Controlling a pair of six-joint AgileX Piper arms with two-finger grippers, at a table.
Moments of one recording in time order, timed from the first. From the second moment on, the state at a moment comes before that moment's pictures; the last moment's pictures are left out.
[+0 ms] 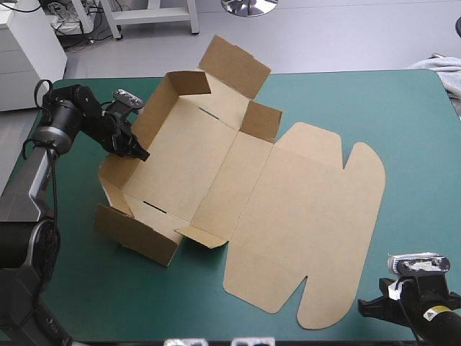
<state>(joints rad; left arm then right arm) -0.05 1.81 -1.67 -0.24 1.19 0.71 -0.16 0.33 -0.46 0.31 1.08 -0.33</state>
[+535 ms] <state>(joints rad) -0.35 1.63 -1.67 0.01 0.98 0.89 -0.16 0.33 -0.46 0.31 1.08 -0.33</state>
